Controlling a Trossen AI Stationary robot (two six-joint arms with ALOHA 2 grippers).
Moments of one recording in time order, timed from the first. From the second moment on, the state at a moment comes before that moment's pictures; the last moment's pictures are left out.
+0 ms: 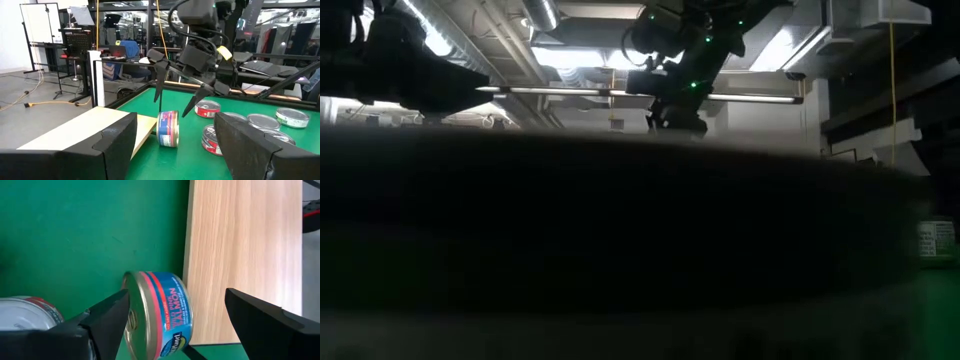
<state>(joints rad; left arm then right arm) -0.08 0.03 0.01 0.06 -0.46 -0.03 -0.18 1.90 1.49 -0.58 0.16 -0.44</state>
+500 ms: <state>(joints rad) -0.08 0.03 0.01 0.06 -0.46 -0.03 -0.20 1.96 1.49 -0.58 0.12 -0.46</state>
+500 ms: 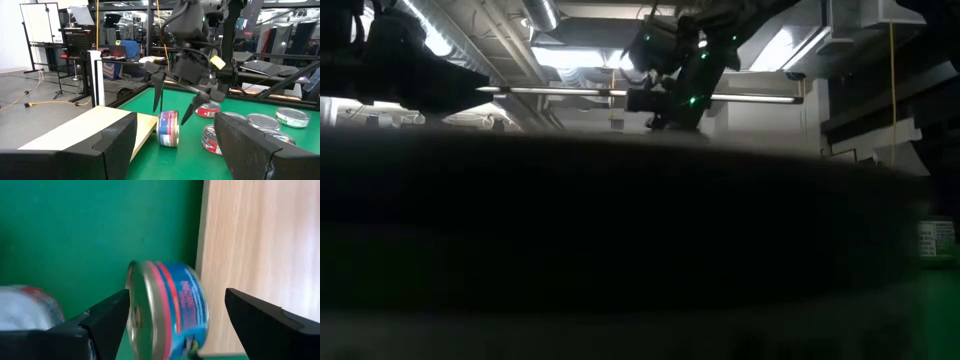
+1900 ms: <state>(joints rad) -0.08 0.04 0.01 0.06 -0.46 -0.03 -0.20 2.00 1.52 -0.66 0.00 -0.48</state>
